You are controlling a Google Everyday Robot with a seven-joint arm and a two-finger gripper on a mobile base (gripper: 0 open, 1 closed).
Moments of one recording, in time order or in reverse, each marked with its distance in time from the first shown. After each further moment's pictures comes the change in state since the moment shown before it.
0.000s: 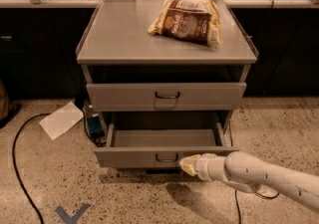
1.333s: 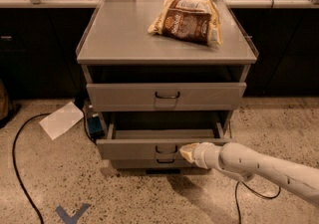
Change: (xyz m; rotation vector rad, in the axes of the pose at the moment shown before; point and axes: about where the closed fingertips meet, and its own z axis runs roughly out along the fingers) arm -0.029 -0.045 0.021 0.101 -0.037 -0.027
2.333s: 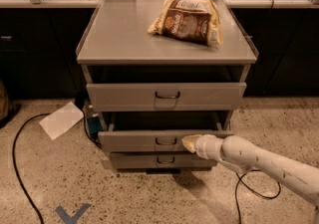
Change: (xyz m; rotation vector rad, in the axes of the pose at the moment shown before) arm -0.018 -0.042 0.017 0.034 -0.068 0.067
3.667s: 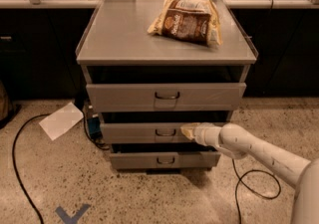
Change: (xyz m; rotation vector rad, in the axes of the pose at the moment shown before) arm -0.037 -0.042 0.032 0.006 -0.066 -0.002
